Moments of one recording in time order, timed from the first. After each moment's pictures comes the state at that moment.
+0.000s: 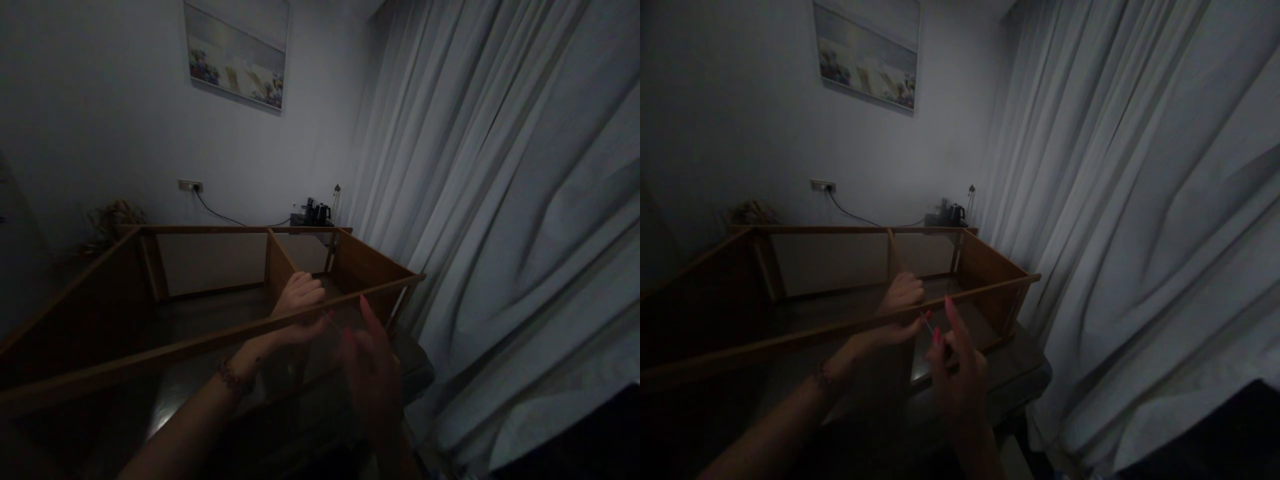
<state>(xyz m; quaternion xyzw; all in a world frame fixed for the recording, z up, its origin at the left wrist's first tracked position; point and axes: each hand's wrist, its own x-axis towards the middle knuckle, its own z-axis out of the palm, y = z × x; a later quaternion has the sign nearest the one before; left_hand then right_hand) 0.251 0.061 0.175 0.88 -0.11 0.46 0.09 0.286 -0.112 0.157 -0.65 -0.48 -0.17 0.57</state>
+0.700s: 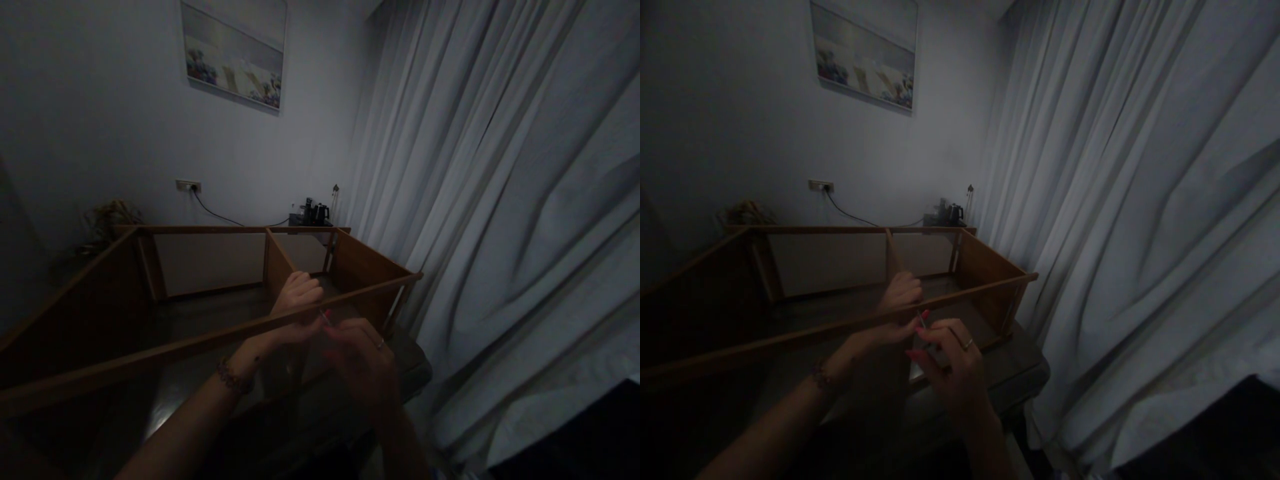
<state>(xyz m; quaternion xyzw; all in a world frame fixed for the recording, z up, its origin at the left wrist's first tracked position) 0.250 0.062 0.173 0.88 -0.11 0.45 0.10 0.296 -0.116 0.172 -0.59 -0.60 -0.23 0.49</state>
